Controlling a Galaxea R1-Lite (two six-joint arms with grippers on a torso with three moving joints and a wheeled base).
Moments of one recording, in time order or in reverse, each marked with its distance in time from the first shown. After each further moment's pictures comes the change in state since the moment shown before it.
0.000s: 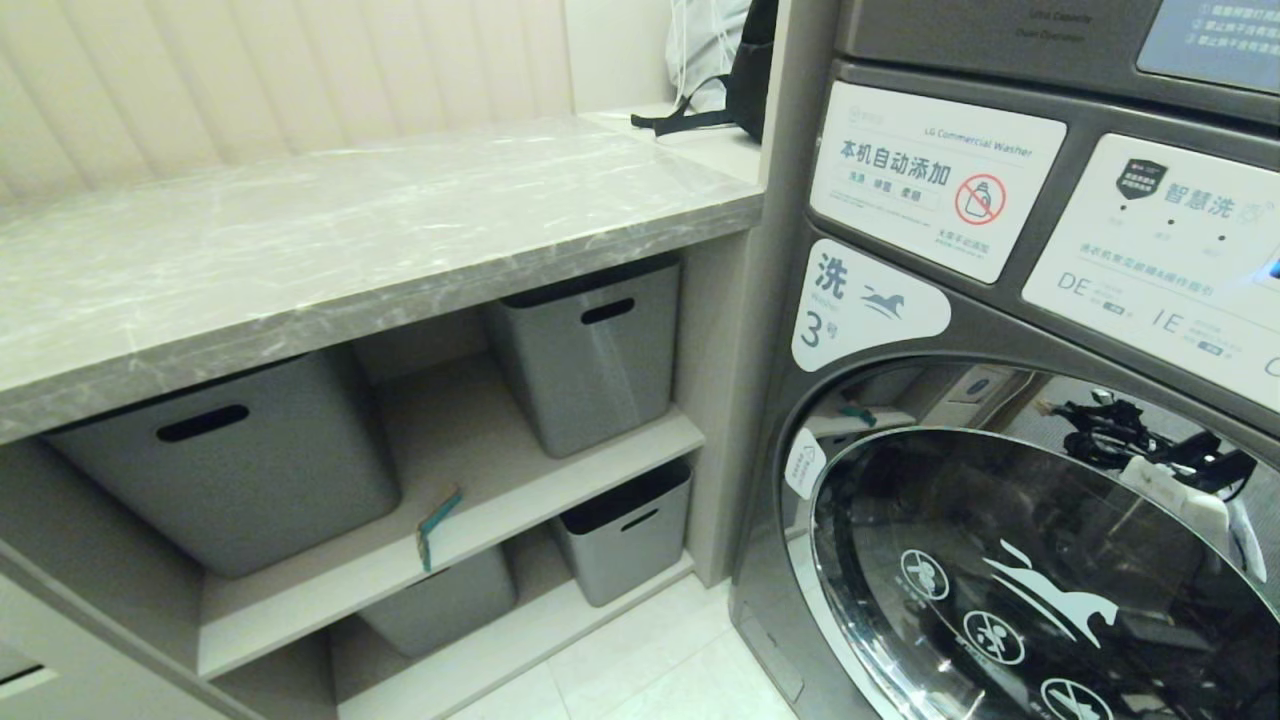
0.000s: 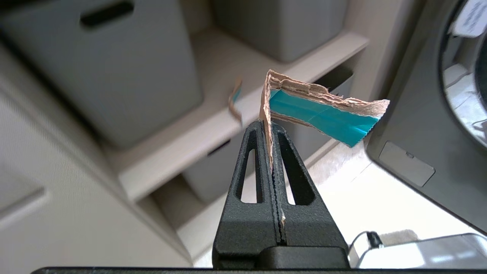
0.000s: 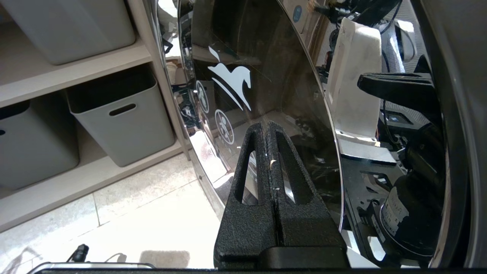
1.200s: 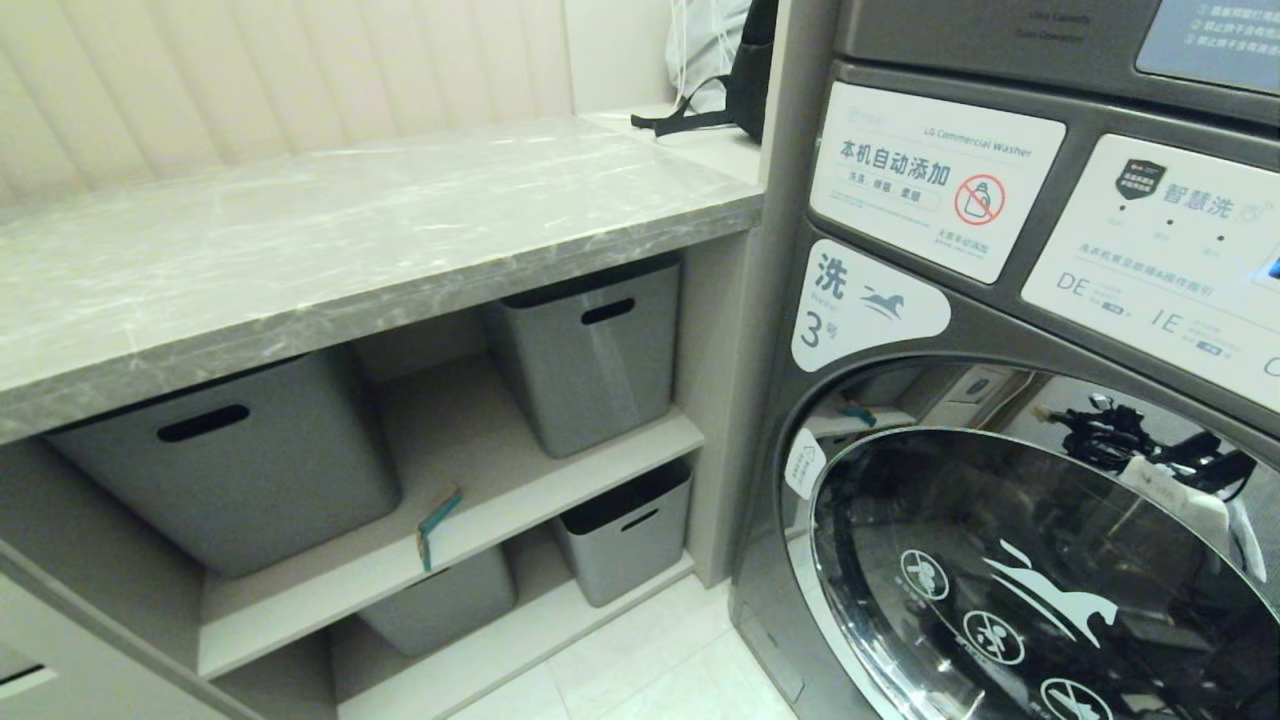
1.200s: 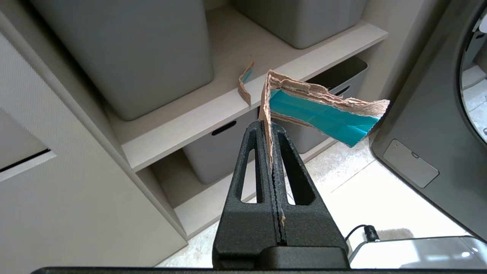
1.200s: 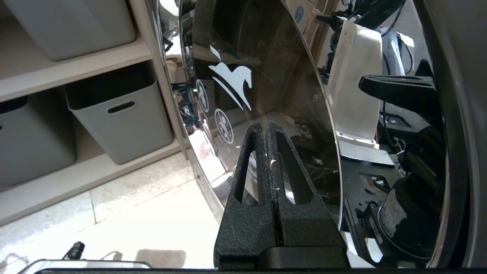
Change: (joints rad) left arm 0.012 -0.111 -0.016 0.179 0.061 -0.057; right arm 0.000 0.000 0.000 0.000 0.008 -0.025
